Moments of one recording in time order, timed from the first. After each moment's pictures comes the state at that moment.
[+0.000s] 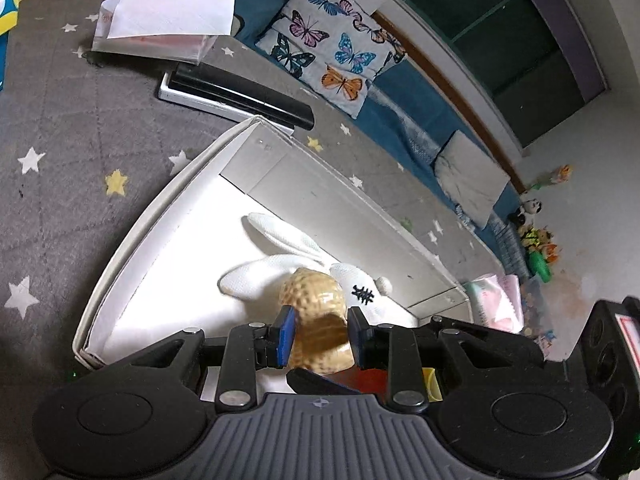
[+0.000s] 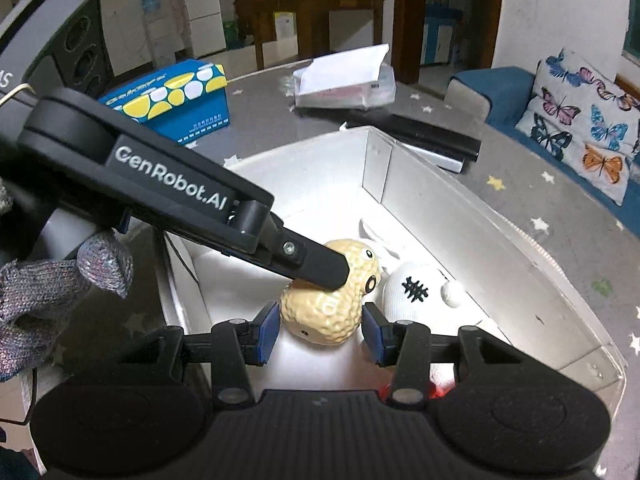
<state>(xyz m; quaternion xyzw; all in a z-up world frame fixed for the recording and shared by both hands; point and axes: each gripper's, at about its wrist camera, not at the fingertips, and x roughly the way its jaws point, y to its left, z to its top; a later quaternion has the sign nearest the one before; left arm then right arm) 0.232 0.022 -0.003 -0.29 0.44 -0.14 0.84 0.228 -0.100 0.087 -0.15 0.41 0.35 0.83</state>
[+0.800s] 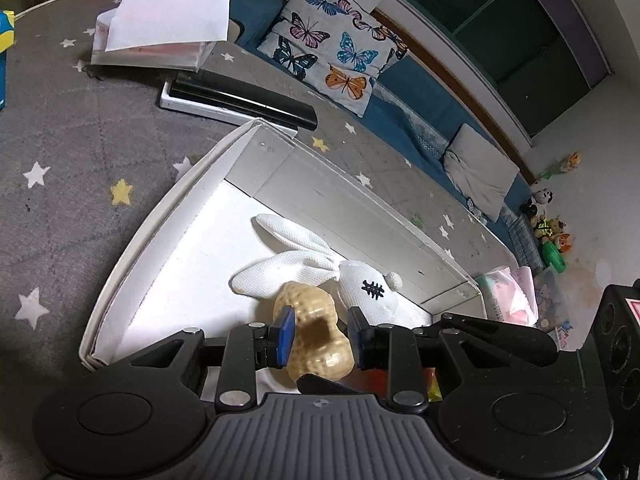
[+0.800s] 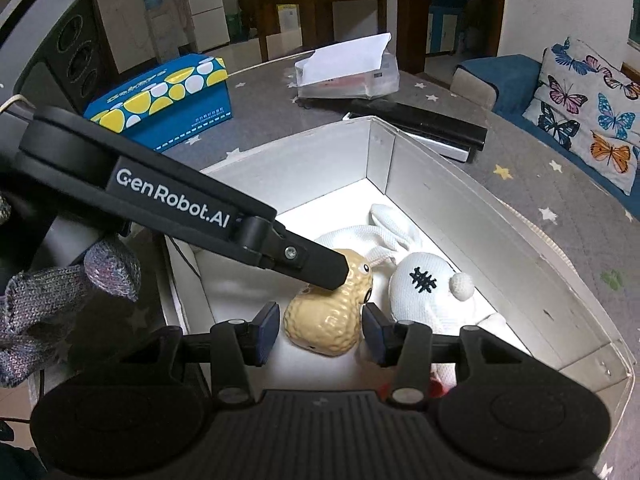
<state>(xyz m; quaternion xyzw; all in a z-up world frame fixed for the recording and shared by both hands) 0.227 0.018 0.002 -0.26 0.44 -0.13 0.85 0.227 -0.099 0.089 -0.14 0.42 0.35 0.82</state>
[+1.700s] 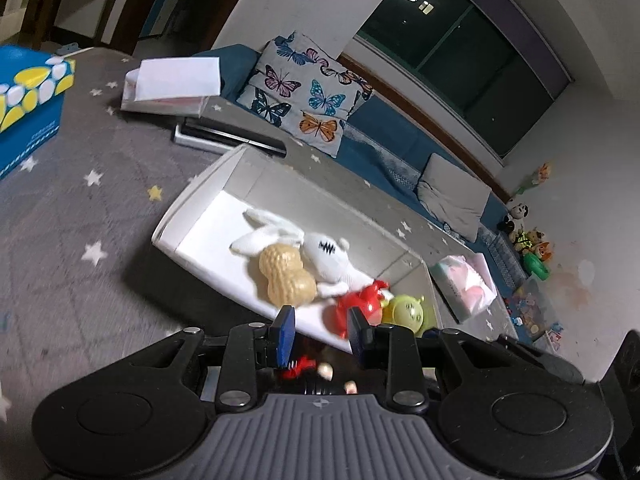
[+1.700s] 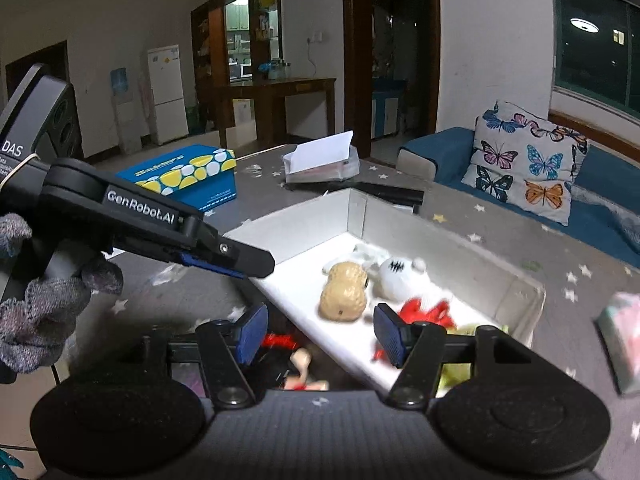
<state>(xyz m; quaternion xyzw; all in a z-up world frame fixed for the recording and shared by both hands) 0.107 0.022 0.038 -0.25 0.36 -0.15 0.89 0.086 -0.149 0.135 -0.07 0.30 0.29 0.91</state>
